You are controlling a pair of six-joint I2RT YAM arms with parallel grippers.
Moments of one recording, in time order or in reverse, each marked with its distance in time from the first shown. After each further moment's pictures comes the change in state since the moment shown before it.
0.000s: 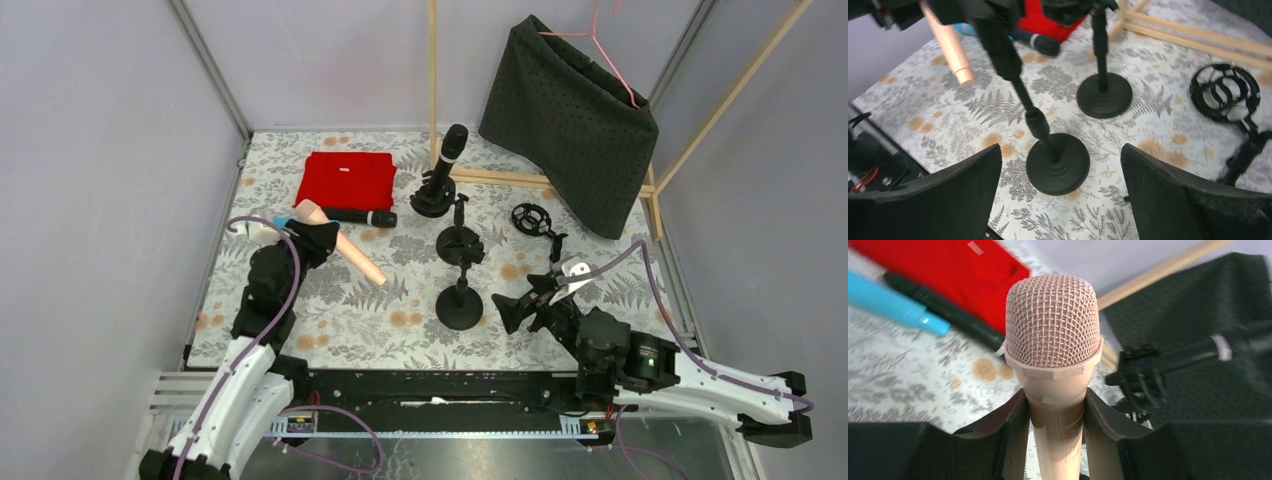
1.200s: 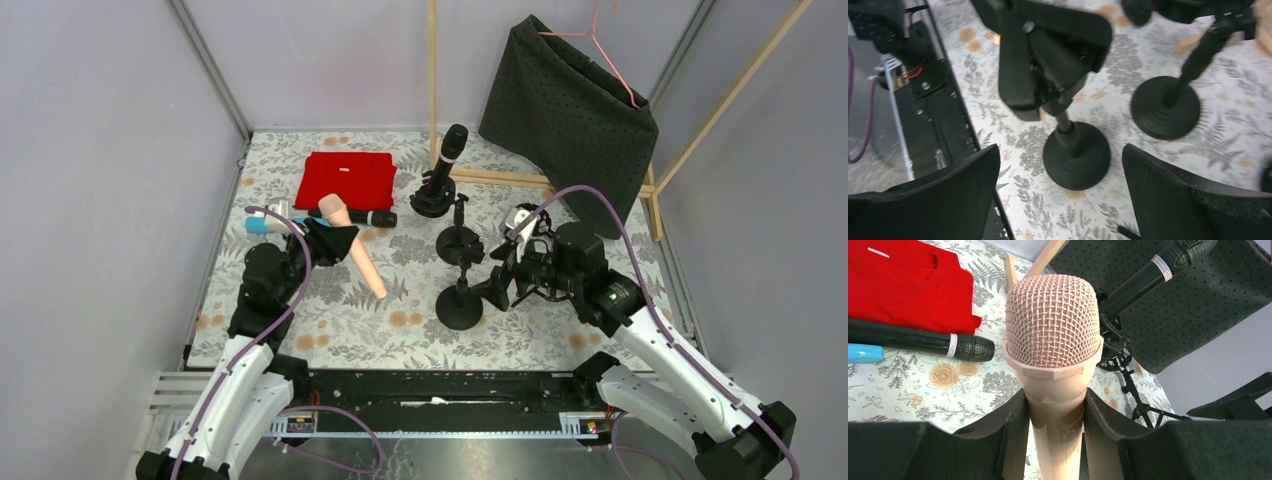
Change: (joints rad) left arm -0.010 -0.037 0.045 0.050 0.325 0.236; right arm -0.705 0.486 0.320 -0.048 -1.206 -0.416
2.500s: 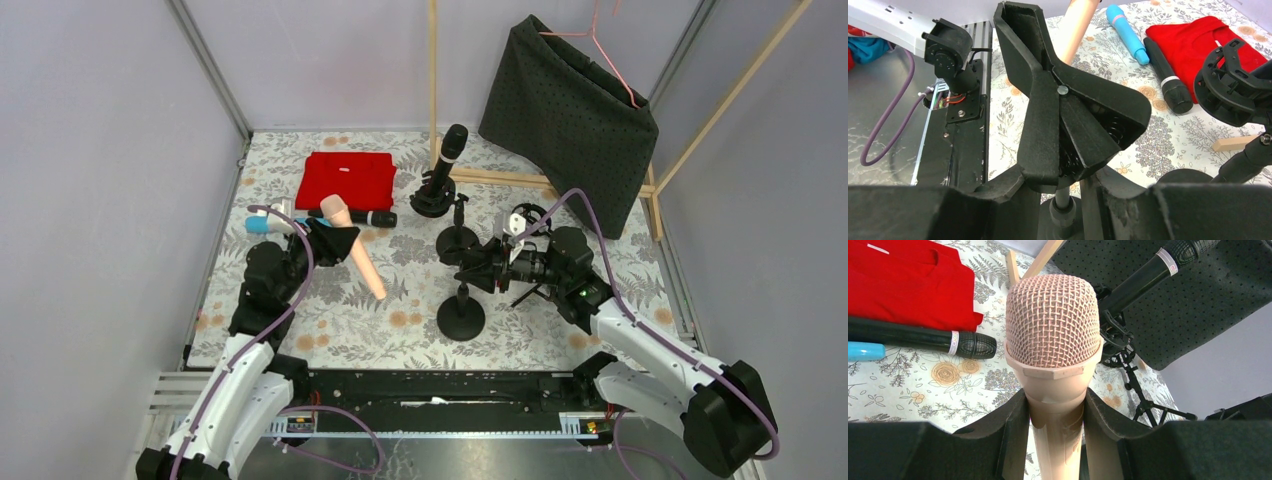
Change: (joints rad) left arm -0.002 0.015 0.000 -0.002 0.007 0.018; right arm -0.034 0.154 -0.237 0.720 -0.359 0.098
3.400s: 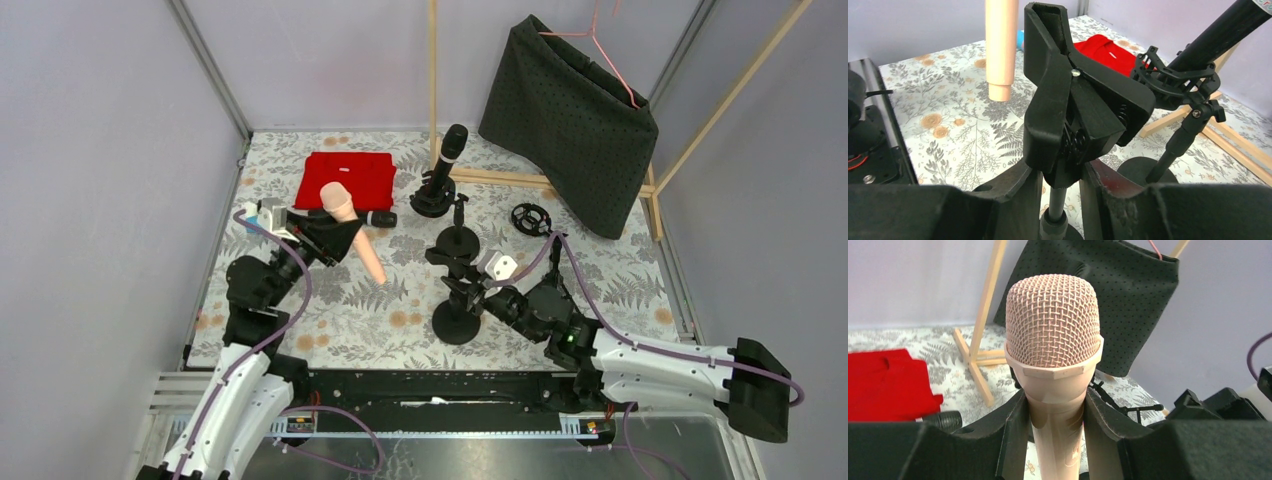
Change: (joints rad) left arm -0.001 -0.067 0.015 0.222 0.170 0.080; right arm 0.559 -0.109 -0.131 0.138 1.023 -0.100
